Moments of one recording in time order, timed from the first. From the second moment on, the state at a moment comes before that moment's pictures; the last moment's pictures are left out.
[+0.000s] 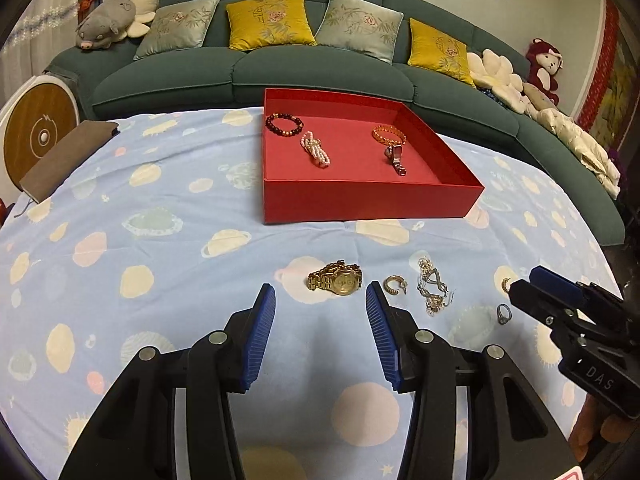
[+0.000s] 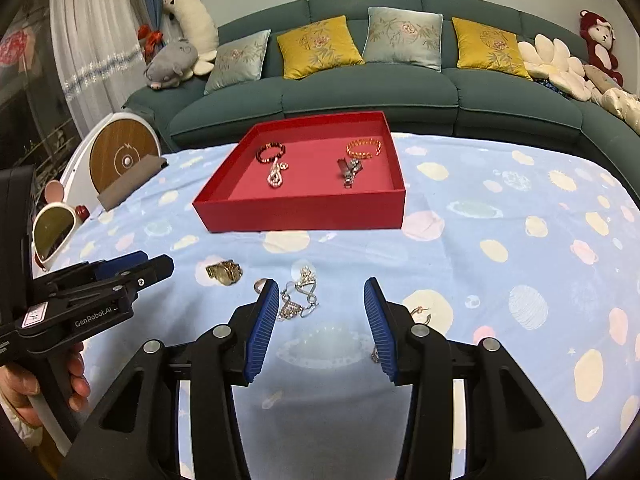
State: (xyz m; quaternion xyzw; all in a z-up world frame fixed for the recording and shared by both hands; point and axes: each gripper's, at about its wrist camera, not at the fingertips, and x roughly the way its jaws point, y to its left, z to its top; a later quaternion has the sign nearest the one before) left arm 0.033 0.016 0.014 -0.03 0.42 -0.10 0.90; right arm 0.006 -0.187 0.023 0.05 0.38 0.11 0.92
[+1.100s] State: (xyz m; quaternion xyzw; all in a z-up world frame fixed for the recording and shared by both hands) left arm 0.071 -0.024 -0.028 0.01 0.43 -0.08 0.90; right arm 0.004 -0.213 -0.009 0.07 0.42 0.10 0.90
